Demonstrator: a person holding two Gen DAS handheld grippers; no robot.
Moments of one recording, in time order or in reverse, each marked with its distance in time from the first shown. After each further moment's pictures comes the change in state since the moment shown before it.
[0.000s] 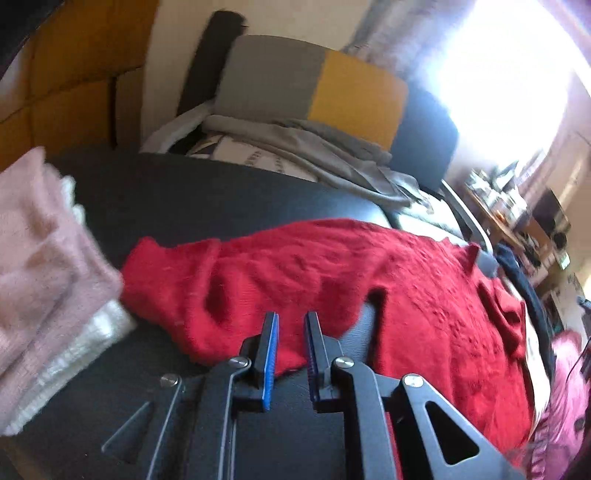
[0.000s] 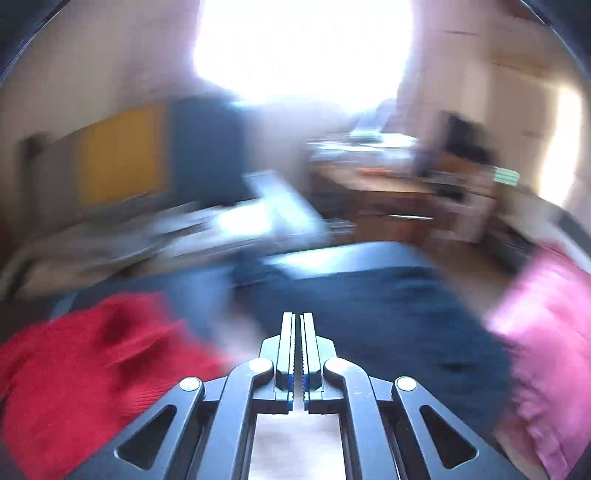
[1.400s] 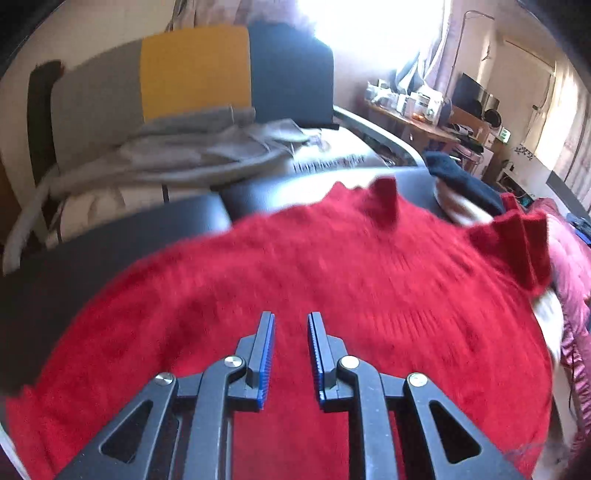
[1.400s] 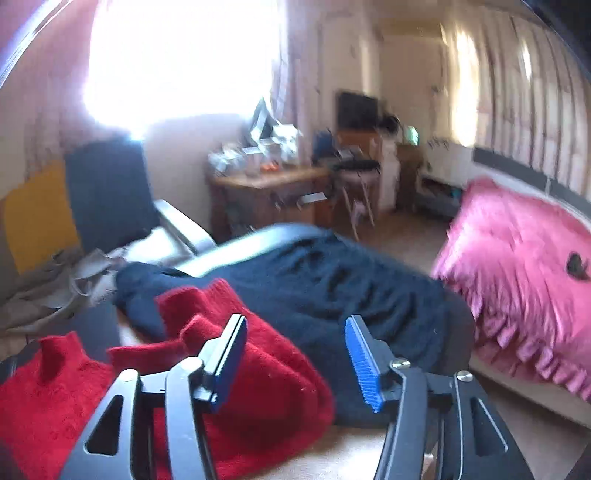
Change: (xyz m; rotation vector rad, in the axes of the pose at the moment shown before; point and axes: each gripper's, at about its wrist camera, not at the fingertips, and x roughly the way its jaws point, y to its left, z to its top) left arm 0.122 -0.196 0.054 0.445 0.106 -0.173; right arm -0.010 -0.047 -0.063 0.214 -0.075 -0.057
